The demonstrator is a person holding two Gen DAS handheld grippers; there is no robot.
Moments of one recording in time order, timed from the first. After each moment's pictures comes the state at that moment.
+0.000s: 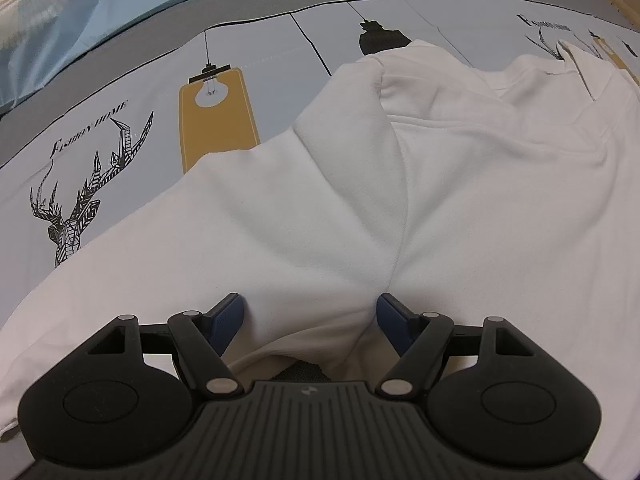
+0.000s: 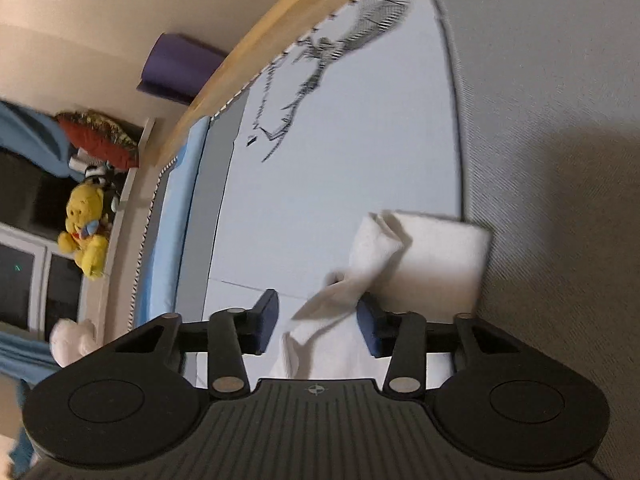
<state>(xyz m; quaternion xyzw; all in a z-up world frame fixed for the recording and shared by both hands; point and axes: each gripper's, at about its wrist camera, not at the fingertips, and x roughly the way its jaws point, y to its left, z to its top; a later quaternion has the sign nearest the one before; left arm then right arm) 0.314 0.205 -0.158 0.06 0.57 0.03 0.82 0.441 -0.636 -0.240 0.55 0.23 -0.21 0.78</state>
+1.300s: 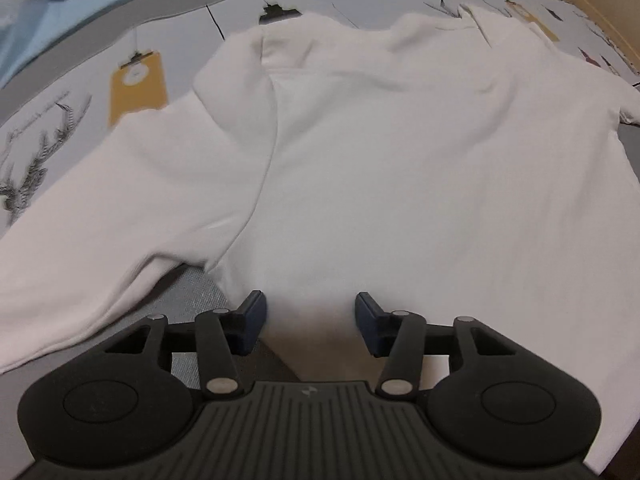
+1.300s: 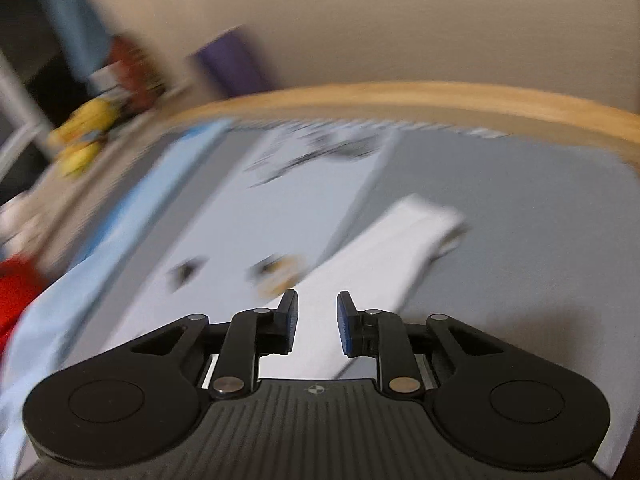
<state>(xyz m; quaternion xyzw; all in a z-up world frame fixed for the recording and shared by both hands) 0.250 0.152 -0.145 0.05 0.58 -0.04 0.81 0.276 -0.572 -0.088 0.32 0.30 -0.22 0.87</state>
